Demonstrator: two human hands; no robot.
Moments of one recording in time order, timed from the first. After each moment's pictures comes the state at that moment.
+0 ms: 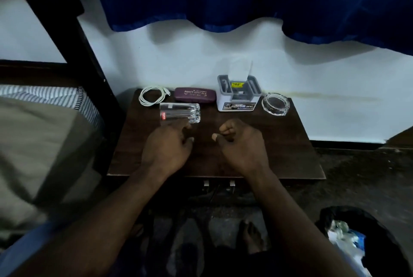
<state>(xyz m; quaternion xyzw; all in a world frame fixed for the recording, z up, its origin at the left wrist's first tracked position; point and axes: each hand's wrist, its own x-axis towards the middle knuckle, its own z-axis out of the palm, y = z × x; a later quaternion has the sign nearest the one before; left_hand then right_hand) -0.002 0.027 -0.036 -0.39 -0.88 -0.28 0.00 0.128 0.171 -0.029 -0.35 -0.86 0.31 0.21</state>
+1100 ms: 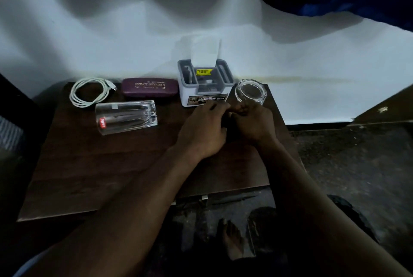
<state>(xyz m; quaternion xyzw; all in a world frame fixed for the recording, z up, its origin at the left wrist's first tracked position) 0.025 0.211 -0.079 -0.54 -0.79 -0.28 -0.11 0.132 0.338 -0.085 -0.48 -0.81 0.29 0.16</state>
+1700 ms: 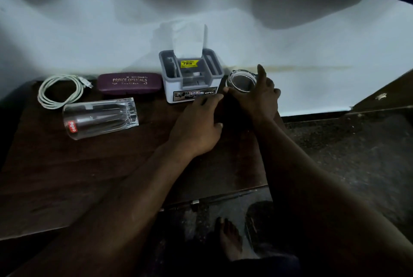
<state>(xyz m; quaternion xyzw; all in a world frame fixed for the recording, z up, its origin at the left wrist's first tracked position) 0.027 0.234 -0.095 -0.52 -0.78 -0.31 -0.15 0.120 0.407 -0.110 -0.56 -0.77 0.21 0.20</state>
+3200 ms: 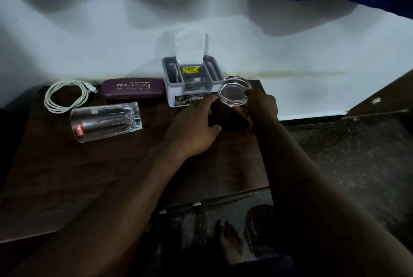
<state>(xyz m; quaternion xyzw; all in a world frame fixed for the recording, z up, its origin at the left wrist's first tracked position) 0.014 0.223 -0.088 -0.50 -0.77 -0.34 -0.19 0.112 0.389 -0.078 -0.62 -0.43 0.58 0.30</state>
